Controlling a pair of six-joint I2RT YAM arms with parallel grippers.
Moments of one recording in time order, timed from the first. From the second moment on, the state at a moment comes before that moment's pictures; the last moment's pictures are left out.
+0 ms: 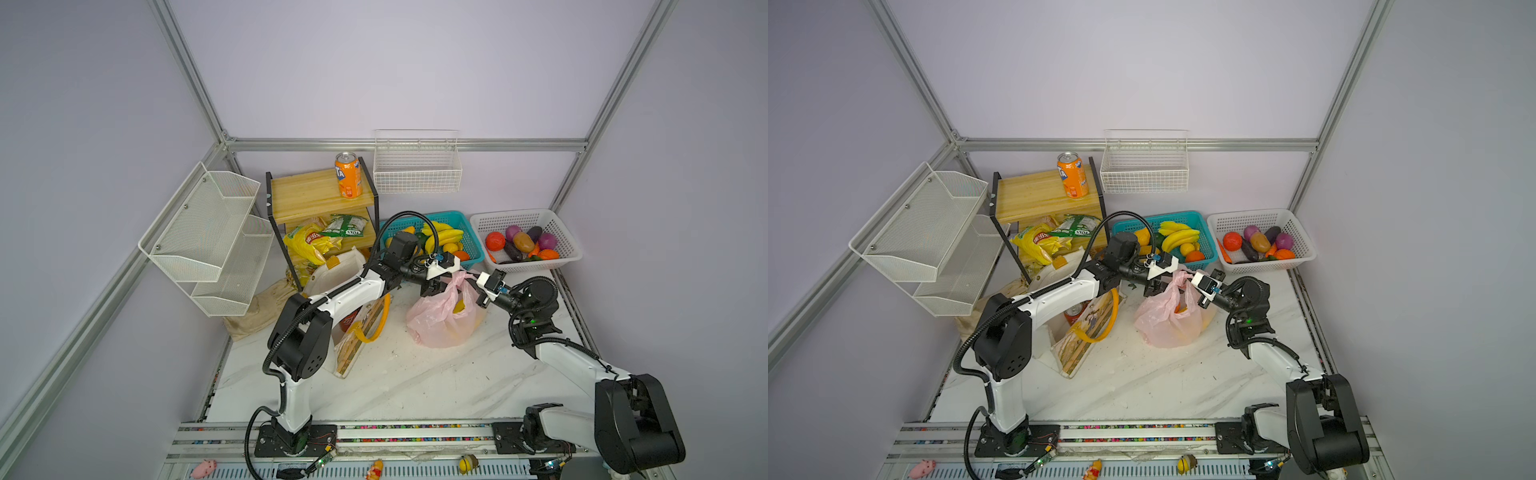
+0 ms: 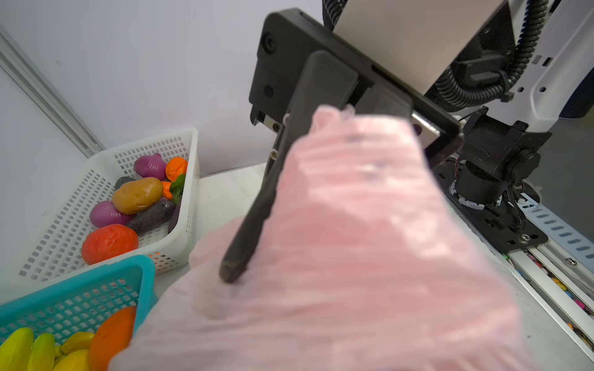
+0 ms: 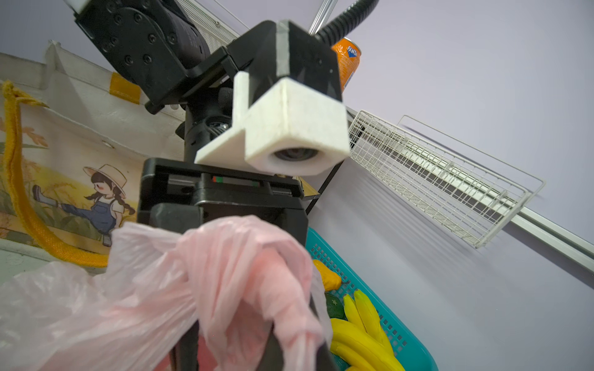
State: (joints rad) left arm -0.64 1.92 1.54 -0.05 0.95 0.54; right arm 0.17 1.24 0.54 0.86 -0.82 -0.45
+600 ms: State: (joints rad) left arm -0.64 1.89 1.51 0.04 0.92 0.47; right arm 0.17 1.24 0.54 0.86 -0.81 -0.45
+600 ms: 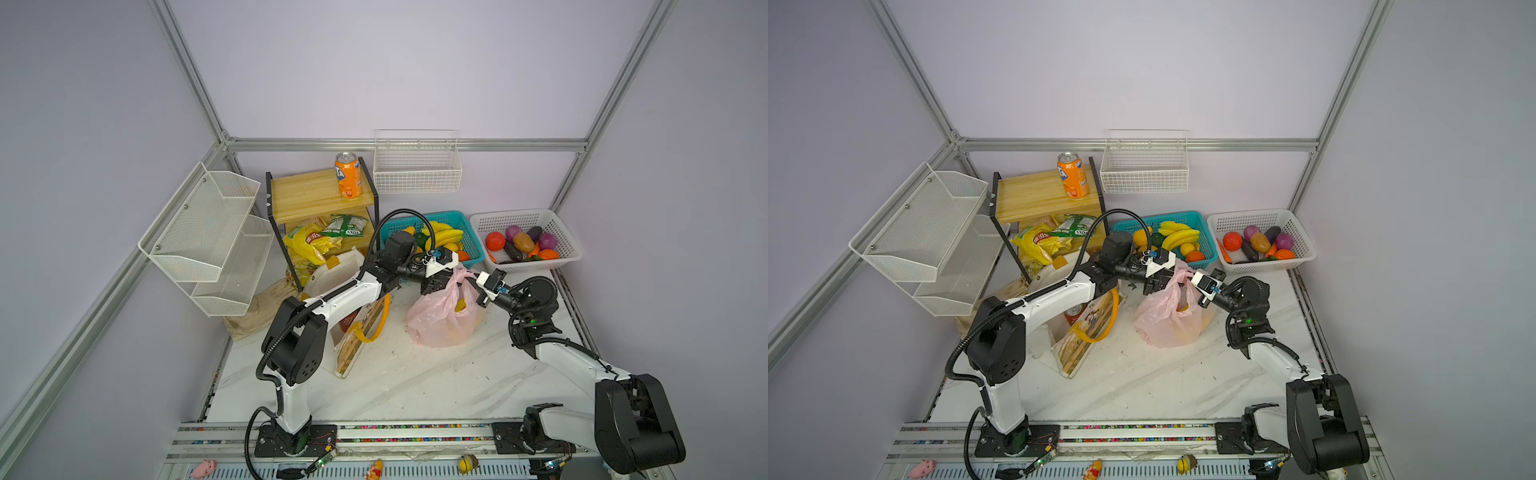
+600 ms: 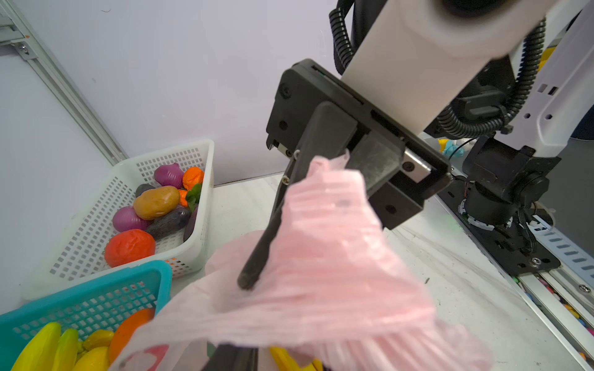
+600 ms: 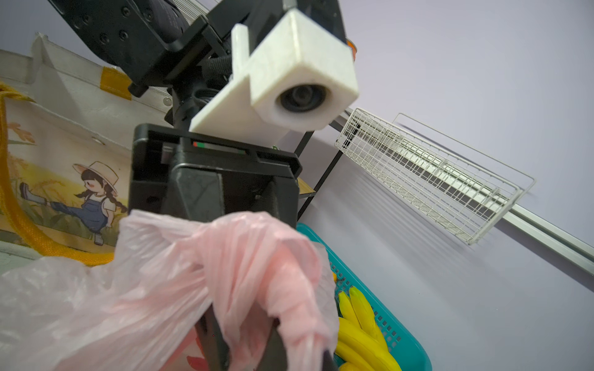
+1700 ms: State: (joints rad) left arm -0.63 1.78 1.44 -0.03 0.70 0.62; right arm 0.17 1.24 0.55 0.82 -0.78 -0.47
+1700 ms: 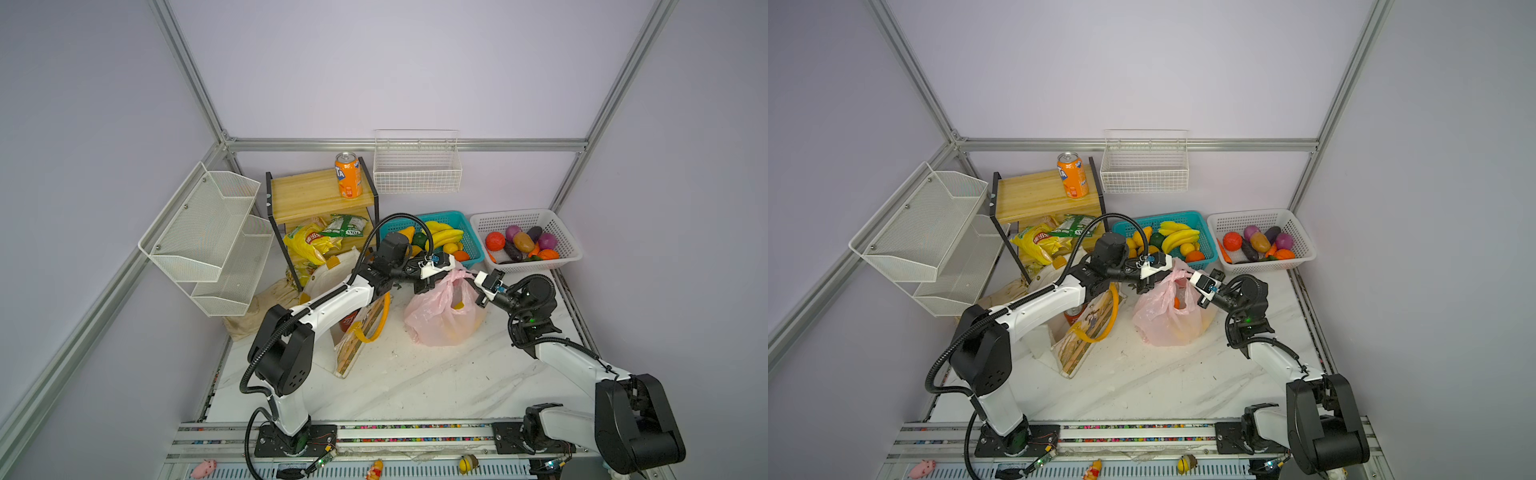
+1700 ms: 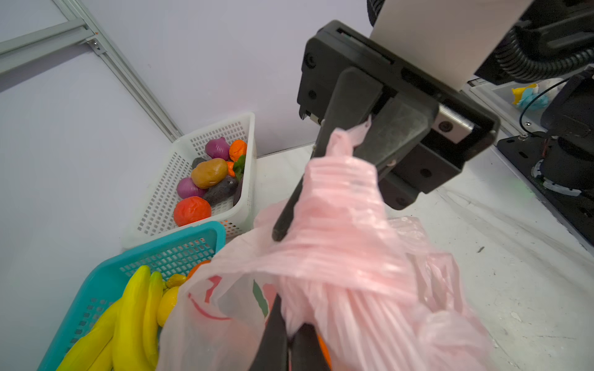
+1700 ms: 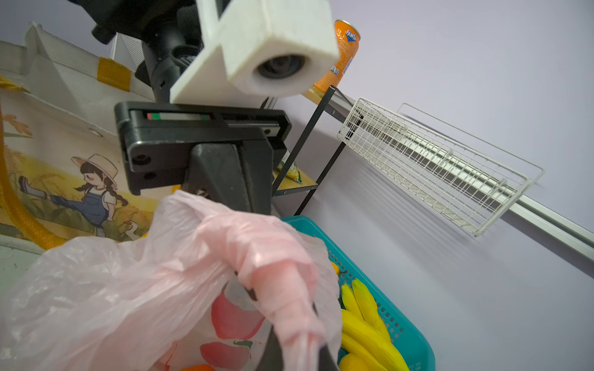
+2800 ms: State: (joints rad) left arm -0.62 1.77 1.41 0.01 0.68 0.60; right arm 0.31 0.65 0.33 0.46 -0.18 -0.01
